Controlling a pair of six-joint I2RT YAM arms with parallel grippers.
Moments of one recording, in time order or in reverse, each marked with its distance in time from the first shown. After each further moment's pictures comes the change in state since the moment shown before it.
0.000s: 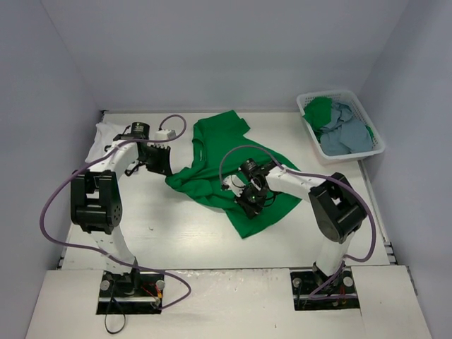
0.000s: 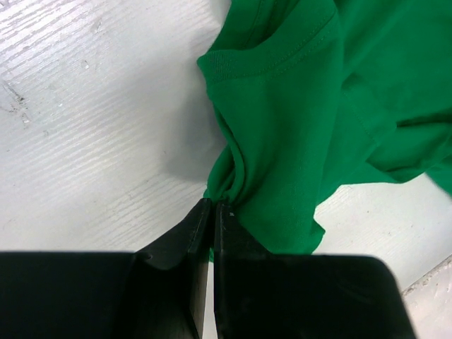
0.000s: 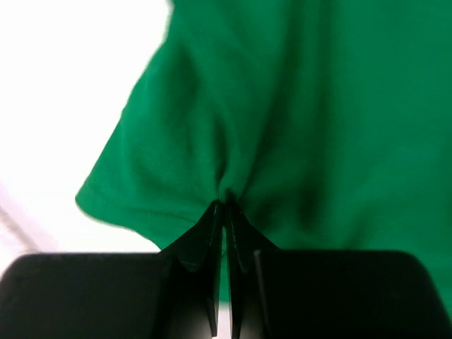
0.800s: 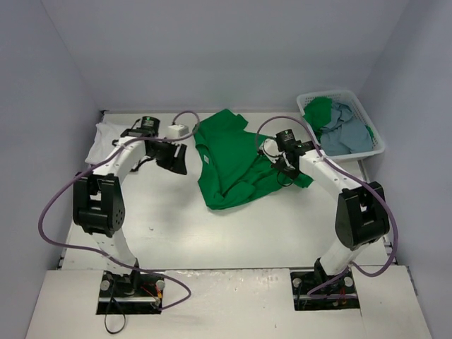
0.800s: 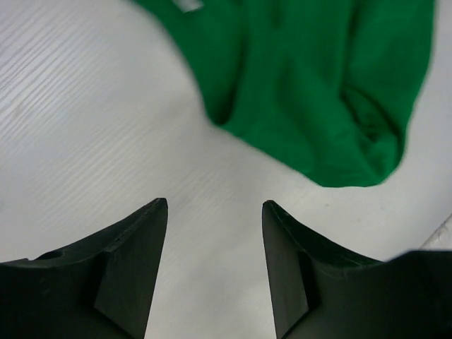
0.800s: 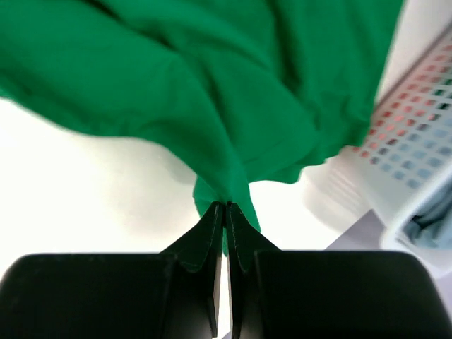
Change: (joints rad) left arm -0.069 -0.005 0.074 -0.046 0.059 0.052; right arm -0.306 -0.149 0.120 0.004 0.584 -0.199
